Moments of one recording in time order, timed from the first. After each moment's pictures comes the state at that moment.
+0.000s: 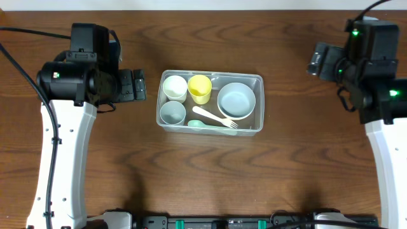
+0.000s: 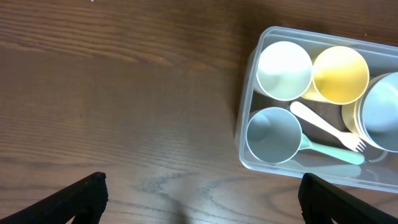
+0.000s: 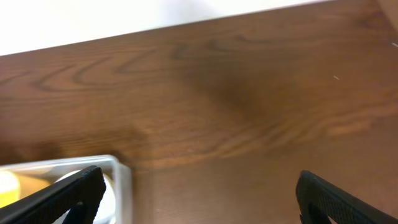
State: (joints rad) left arm -0.06 1.47 1.65 -1.34 -0.01 -0.14; right arm 0.05 1.37 1.55 -0.96 0.18 0.25
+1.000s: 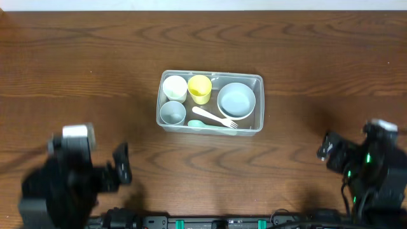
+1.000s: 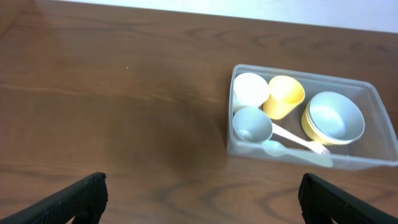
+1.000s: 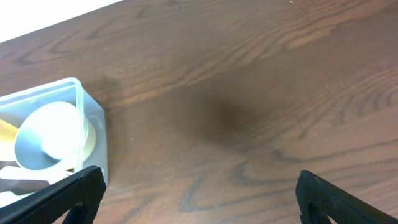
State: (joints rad) left arm -0.06 0.56 1.20 -1.23 -0.01 -0.12; right arm -0.03 0.53 0.88 -1.01 0.16 0.33
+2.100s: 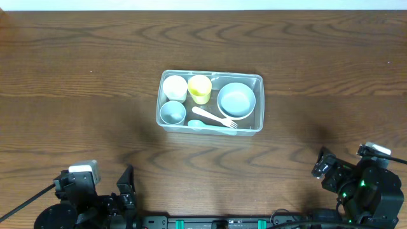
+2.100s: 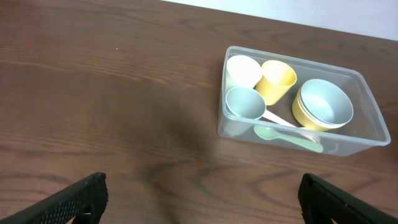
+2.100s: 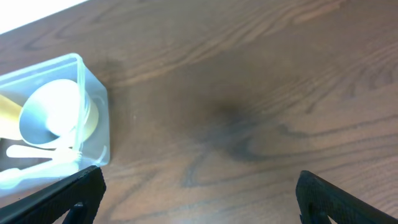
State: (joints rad) left arm -0.06 0.31 1.02 -1.26 0.03 -0.18; right arm -0.03 0.37 0.80 -1.10 0.12 0.36
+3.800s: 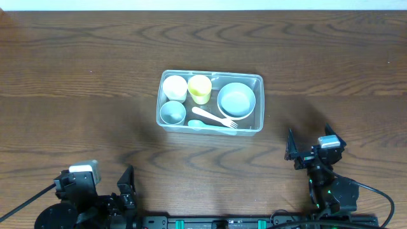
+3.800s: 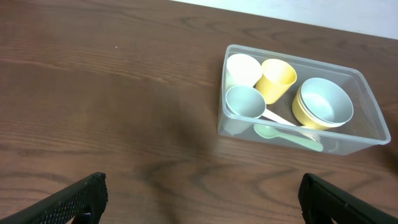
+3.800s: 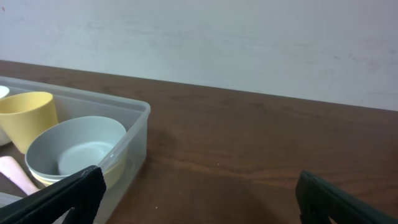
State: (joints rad) left arm -0.06 0.31 1.02 -1.26 0.03 -0.18; right arm 0.05 0.01 0.01 -0.06 -0.10 -0.03
